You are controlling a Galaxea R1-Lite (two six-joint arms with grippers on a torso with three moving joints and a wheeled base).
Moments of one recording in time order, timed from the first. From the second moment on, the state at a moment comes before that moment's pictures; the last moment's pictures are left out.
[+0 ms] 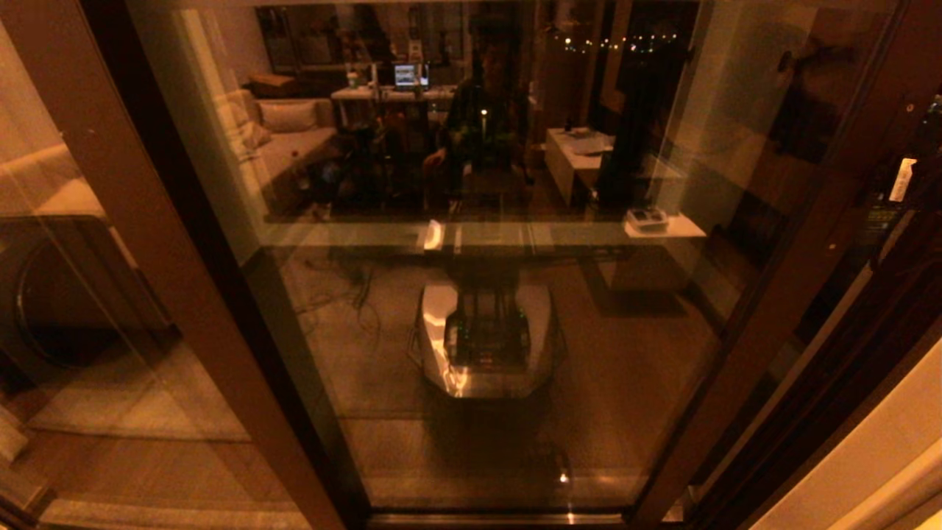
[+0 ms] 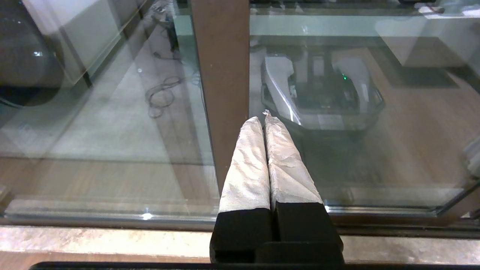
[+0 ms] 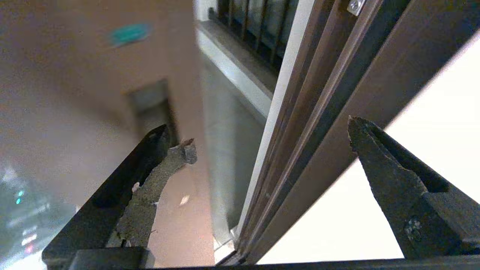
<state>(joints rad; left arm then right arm) 0.00 0.00 -0.01 0.03 0.00 0.01 -0.14 1.58 -1.29 -0.10 -0.43 0.02</state>
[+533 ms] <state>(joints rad) 0.00 0.00 -0.01 0.03 0.00 0.01 -0.14 1.47 -1.22 -0.09 -0.40 -0.03</state>
